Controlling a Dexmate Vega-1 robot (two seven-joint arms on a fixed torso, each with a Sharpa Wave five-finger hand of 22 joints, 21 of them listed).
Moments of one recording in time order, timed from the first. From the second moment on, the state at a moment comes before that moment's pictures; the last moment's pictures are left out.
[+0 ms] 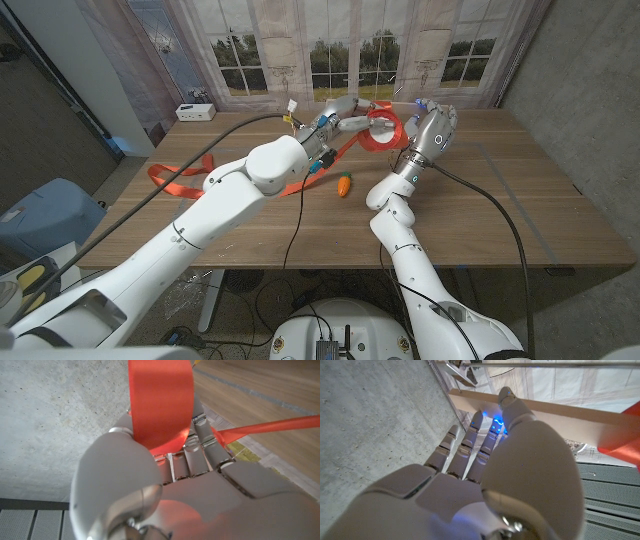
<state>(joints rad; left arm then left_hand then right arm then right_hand) 0.79 0.62 0.58 -2.22 -0.31 0.38 0.09 1.10 0.07 0.48 -0.17 0.16 0.92 0.07 0.31 0.25 0.89 0.12 0.40 0.45 1.10 -0.02 0.34 0.20 0.64 -0.06 1.10 0.18 -0.87 0.29 -0.06 -1.34 -1.10 -0.15 -1.12 1.21 0.03 0.36 -0.20 0.23 0.97 -0.12 0.47 0.29 0.93 -0.15 0.41 0.24 0.78 -0.09 0.24 0.42 0.39 0.05 0.22 0.19</state>
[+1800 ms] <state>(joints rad) 1.04 0.74 0.41 -2.26 -0.53 0.62 0.52 1.10 0.06 0.48 -0.17 0.16 0.93 0.07 0.30 0.26 0.90 0.12 0.38 0.46 1.10 -0.02 0.33 0.20 0.64 -0.06 1.12 0.18 -0.92 0.42 0.12 -1.48 -1.07 0.09 -1.12 1.21 0.03 0.37 -0.21 0.23 0.97 -0.12 0.47 0.29 0.93 -0.15 0.41 0.24 0.78 -0.09 0.24 0.43 0.40 0.06 0.23 0.19</state>
